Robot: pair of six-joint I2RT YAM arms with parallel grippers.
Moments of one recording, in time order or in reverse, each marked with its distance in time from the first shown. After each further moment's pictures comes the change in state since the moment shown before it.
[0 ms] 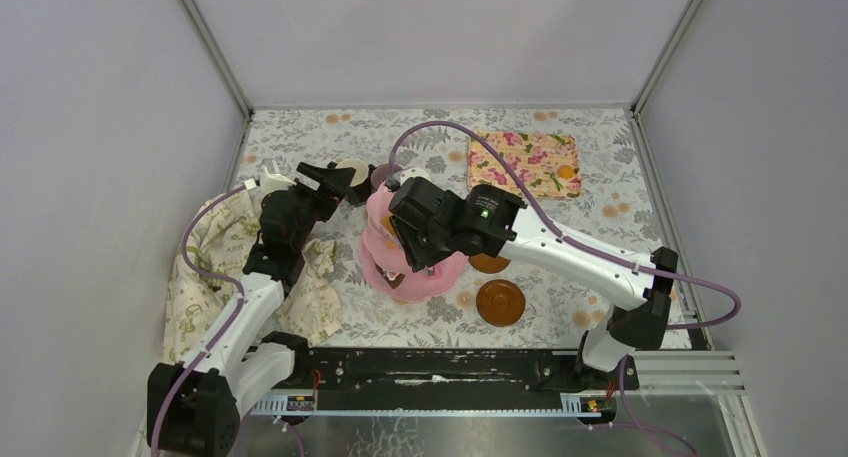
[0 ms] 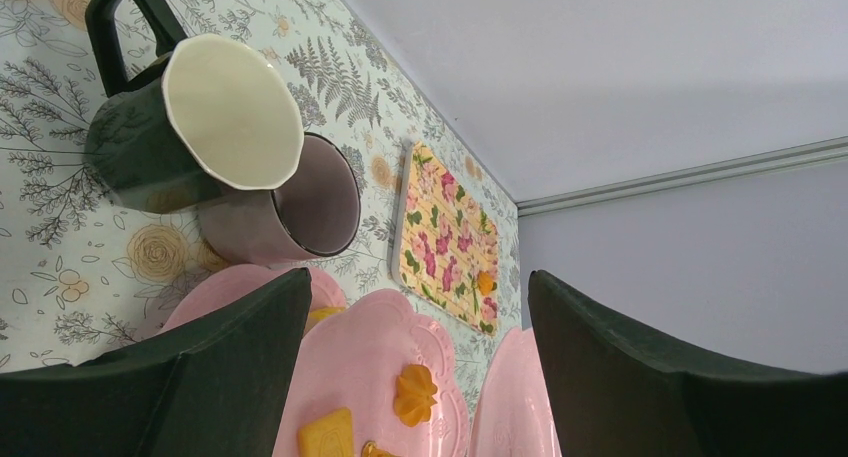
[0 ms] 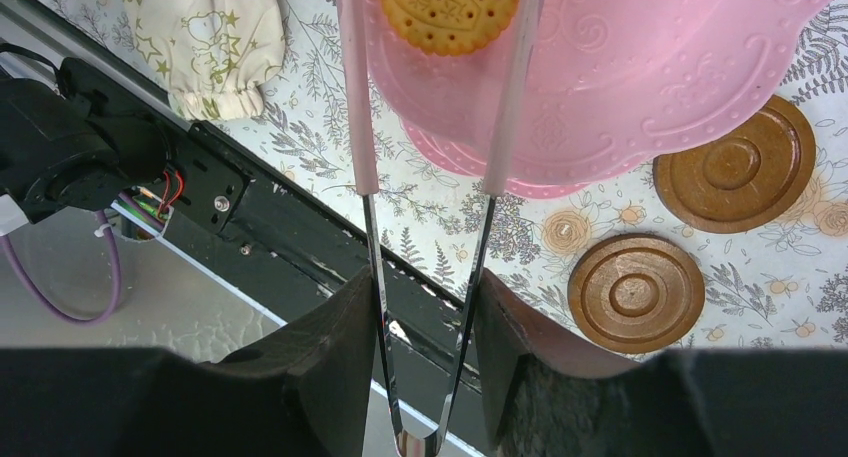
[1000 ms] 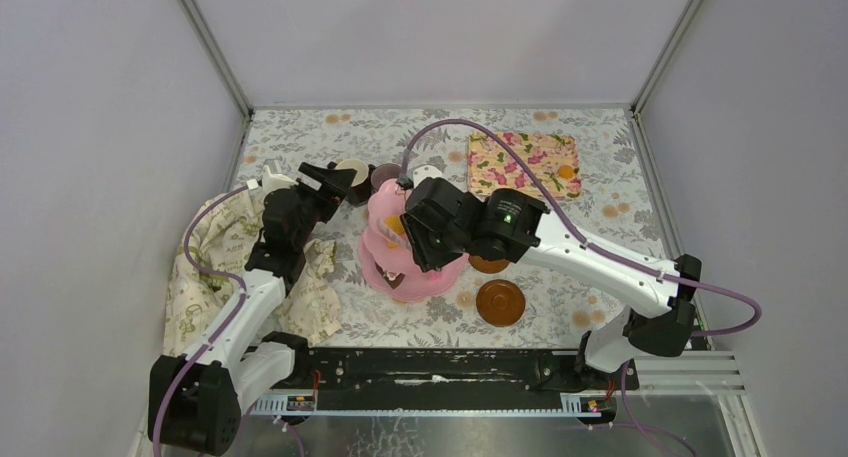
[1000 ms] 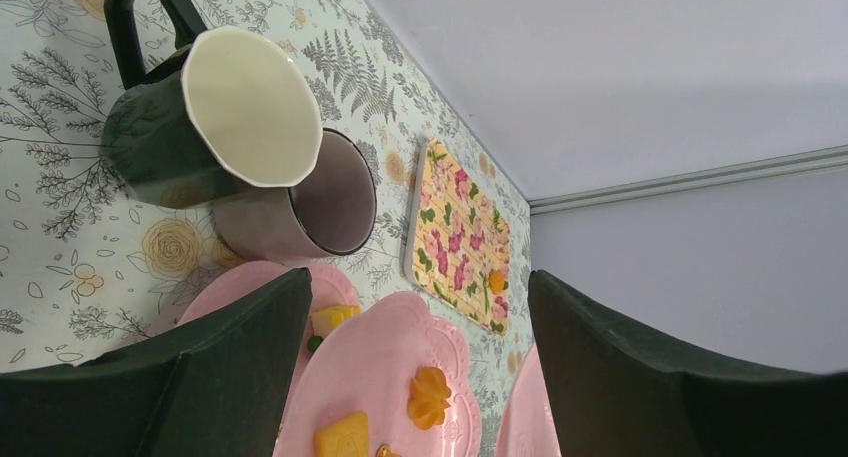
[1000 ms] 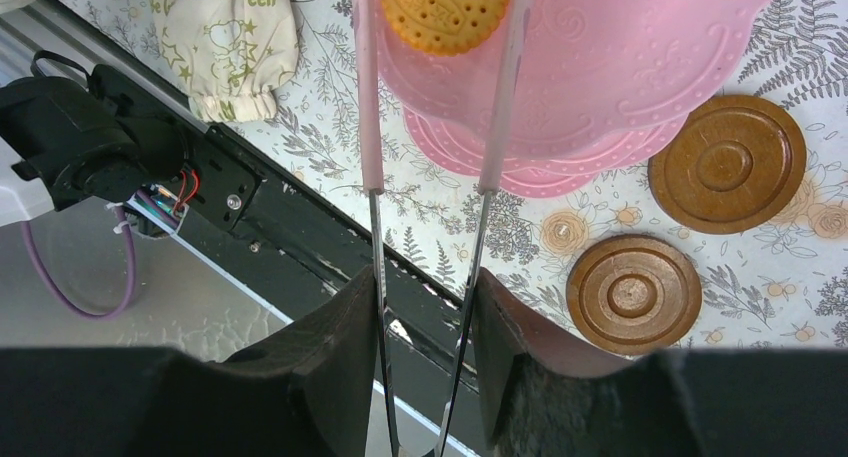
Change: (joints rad) left arm 0.004 0.032 0.000 0.002 0.000 0.000; right arm -0.001 -0.090 -0.063 0.039 0.003 -0.001
